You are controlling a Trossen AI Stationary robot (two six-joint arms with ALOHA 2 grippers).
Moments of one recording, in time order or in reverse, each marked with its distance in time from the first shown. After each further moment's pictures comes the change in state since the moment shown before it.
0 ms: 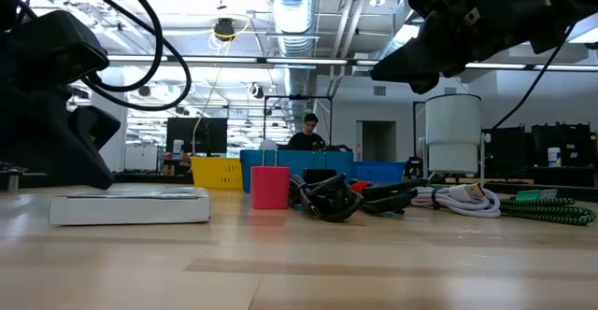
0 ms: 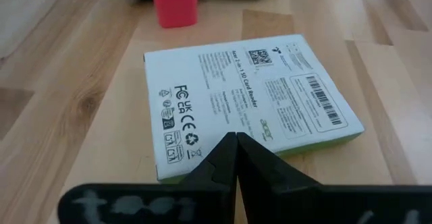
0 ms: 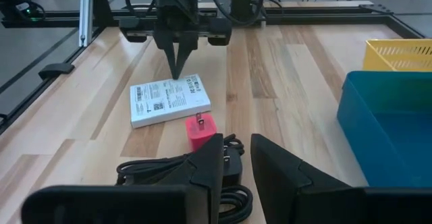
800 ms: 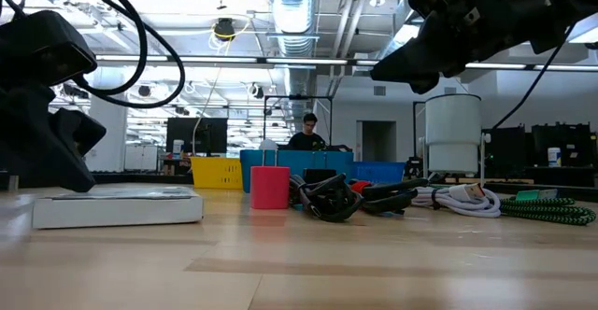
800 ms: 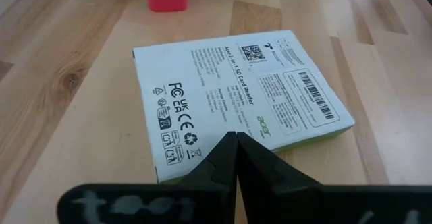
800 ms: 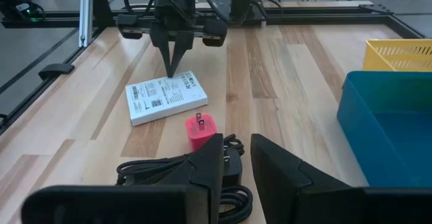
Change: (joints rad) left arm -0.055 -0.002 -0.003 -0.051 0.003 -0.123; right arm 0.000 0.000 0.000 0.000 0.000 0.001
